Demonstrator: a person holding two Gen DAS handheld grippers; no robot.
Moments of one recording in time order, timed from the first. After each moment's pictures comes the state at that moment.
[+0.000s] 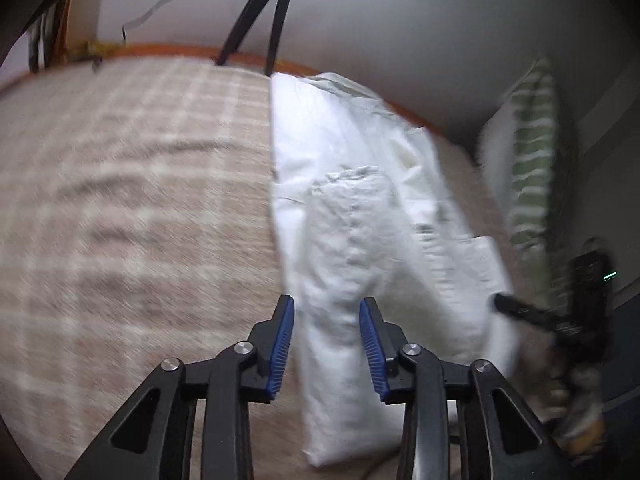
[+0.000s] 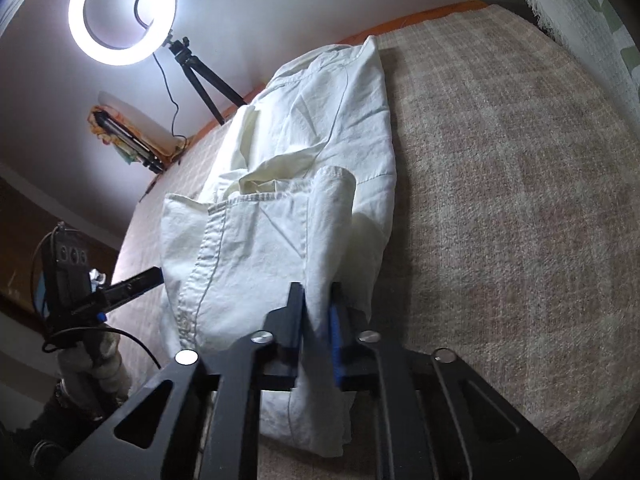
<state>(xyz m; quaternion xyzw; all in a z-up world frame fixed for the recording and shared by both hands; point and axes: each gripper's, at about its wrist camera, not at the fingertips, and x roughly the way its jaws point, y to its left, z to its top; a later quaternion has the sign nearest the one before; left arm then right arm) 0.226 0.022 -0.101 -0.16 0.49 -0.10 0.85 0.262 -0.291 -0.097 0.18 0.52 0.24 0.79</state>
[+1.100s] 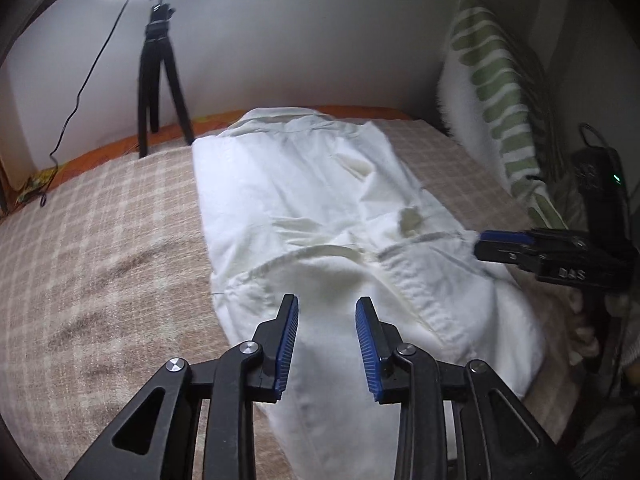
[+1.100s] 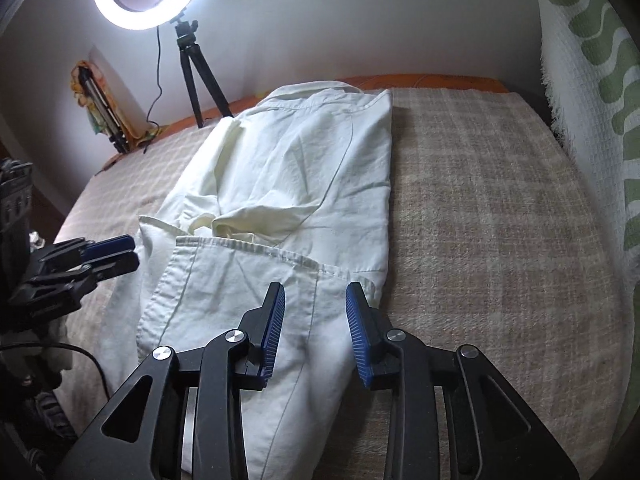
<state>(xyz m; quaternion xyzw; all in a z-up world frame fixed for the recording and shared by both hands) 0.246 -0.033 -0.075 -0.01 0.44 -0.17 0.88 0.295 -0.259 -0.079 0.04 0.49 0.21 0.85</state>
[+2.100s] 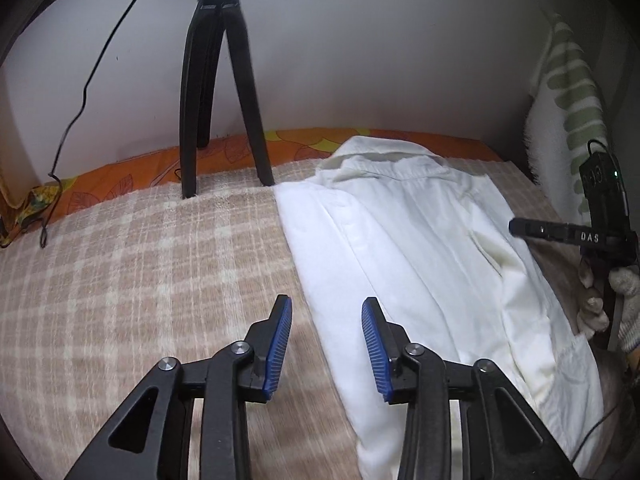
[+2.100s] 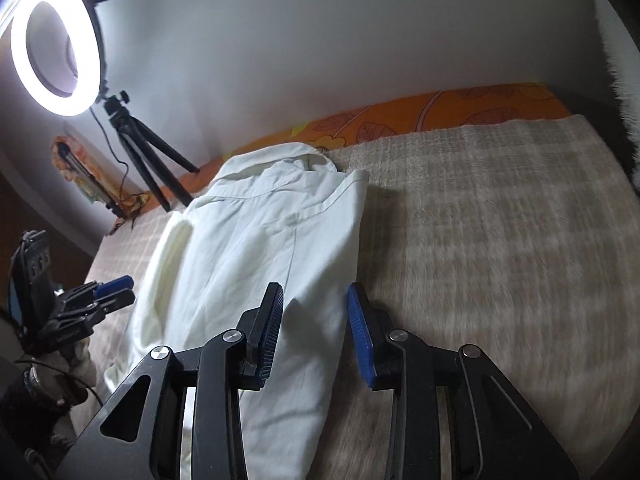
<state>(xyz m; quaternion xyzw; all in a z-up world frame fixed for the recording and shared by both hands) 0.393 0.036 -0.104 -0.04 0.46 -0.10 0.88 0.463 -0.274 -0.110 0.13 0.49 0.26 0.82</state>
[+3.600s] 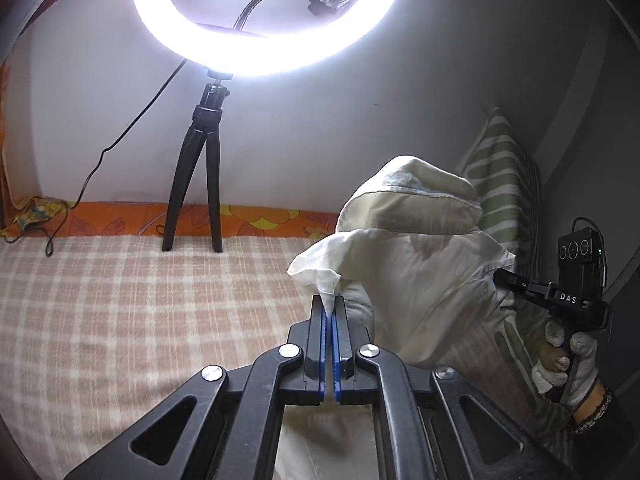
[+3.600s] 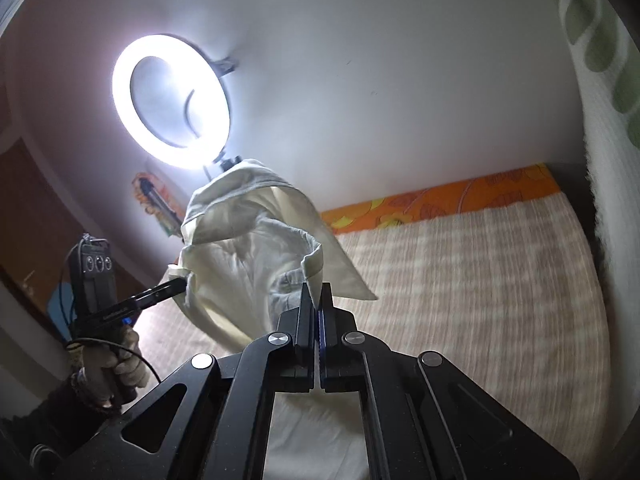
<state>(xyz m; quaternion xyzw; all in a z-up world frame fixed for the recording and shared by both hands) 0.318 0.046 0.008 -0.15 0.37 -0.17 0.90 0.374 -0.316 0.026 0.17 0.40 0.31 0.85</state>
